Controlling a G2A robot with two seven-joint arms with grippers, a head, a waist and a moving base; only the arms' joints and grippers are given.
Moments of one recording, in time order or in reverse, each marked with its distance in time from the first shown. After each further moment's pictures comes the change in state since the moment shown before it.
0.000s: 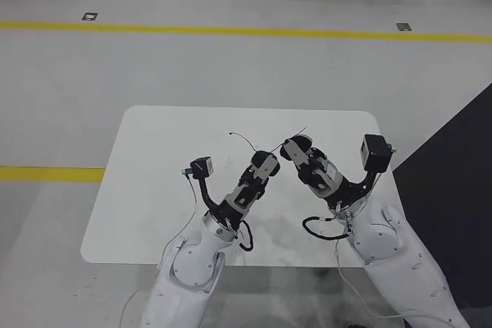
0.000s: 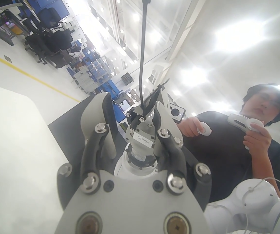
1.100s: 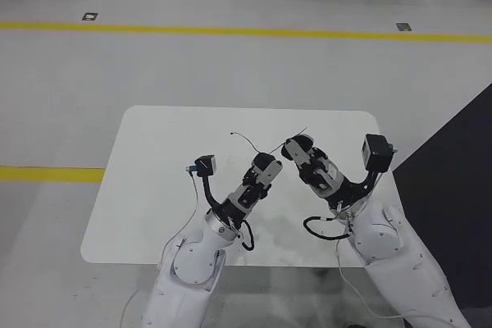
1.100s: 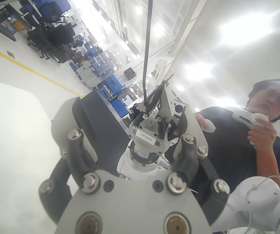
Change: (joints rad) left arm -0.002 -0.028 -0.015 -0.002 0.030 0.019 -0.057; right arm -0.002 0.003 0.000 -0.002 0.004 0.001 -0.003
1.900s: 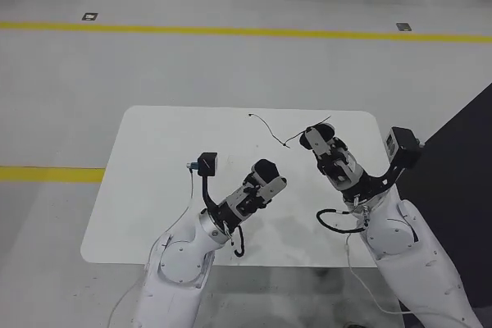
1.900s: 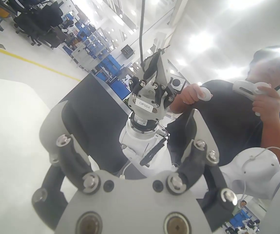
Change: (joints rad) left arm 0.018 -0.010 -0.078 -0.055 0.020 -0.026 -0.212; right arm 0.001 0.033 0.051 -0.011 0.026 -0.016 -0.032
